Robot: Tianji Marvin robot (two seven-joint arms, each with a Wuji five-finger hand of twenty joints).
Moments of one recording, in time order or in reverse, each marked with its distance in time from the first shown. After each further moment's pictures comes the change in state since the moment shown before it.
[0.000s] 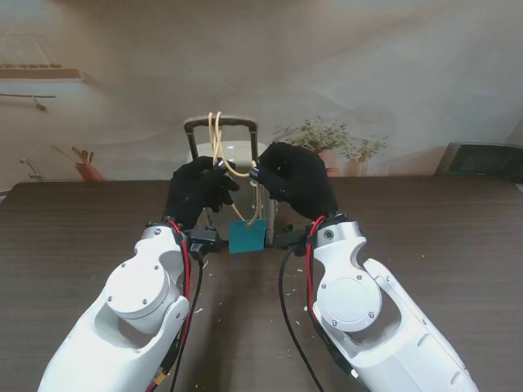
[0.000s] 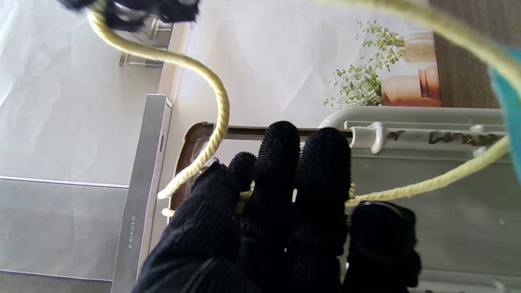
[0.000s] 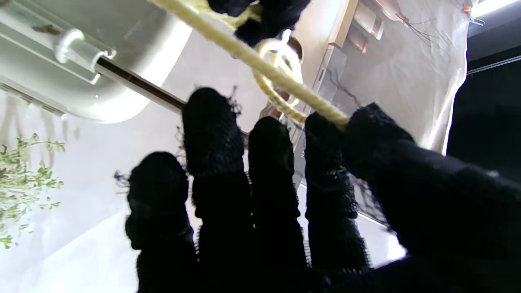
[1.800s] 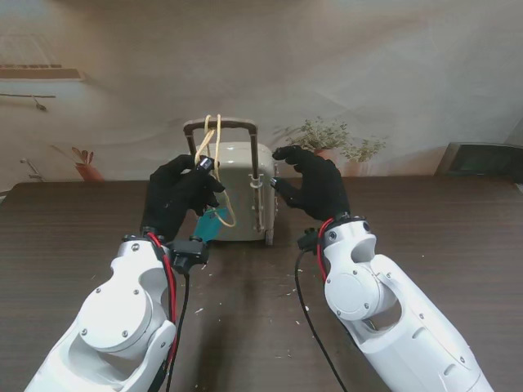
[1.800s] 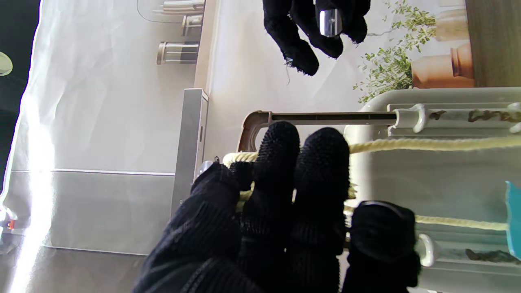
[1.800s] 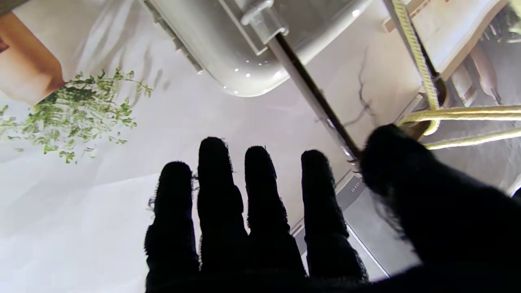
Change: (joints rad) left arm 0.134 0.011 -0.036 -0.185 0.089 0.001 0.043; right arm 0.029 0.042 0.038 0.135 -0.285 0.073 0.047; left_hand 0.000 0.000 0.000 0.000 0.000 0.003 -0.026 0.000 0.000 0.000 0.015 0.000 0.000 -0.006 0.001 0.000 0.000 0.000 0.000 0.003; right_hand -0.133 0.149 -0.068 0.133 -0.446 0.088 -0.405 -0.171 -0.402 0.094 -0.490 -0.358 -0.441 0.060 -0.786 -0.250 -0.488 -0.153 -0.558 -0.473
